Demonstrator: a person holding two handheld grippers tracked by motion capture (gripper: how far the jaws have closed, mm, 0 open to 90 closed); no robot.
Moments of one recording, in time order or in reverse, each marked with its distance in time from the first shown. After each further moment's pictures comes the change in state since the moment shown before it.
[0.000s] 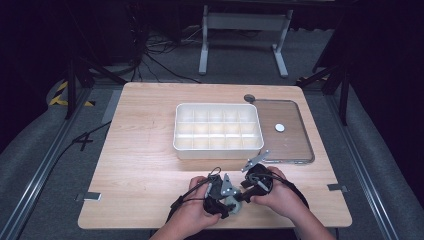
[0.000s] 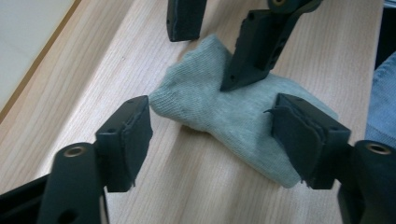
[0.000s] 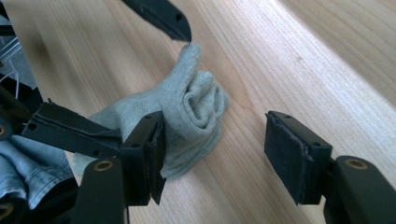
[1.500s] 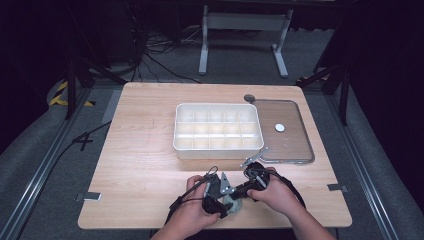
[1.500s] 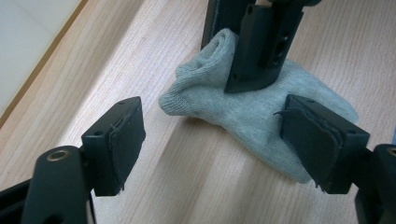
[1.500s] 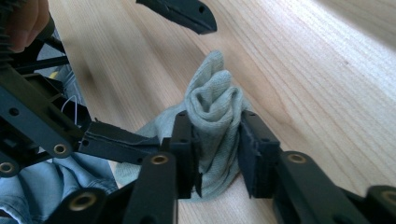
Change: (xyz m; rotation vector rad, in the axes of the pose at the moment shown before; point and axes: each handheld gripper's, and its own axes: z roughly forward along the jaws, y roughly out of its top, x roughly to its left) left arm 0.001 -0.004 -0.001 0.023 0.038 -0.031; right arm -0.007 0.005 0.008 -0.023 0.170 0.118
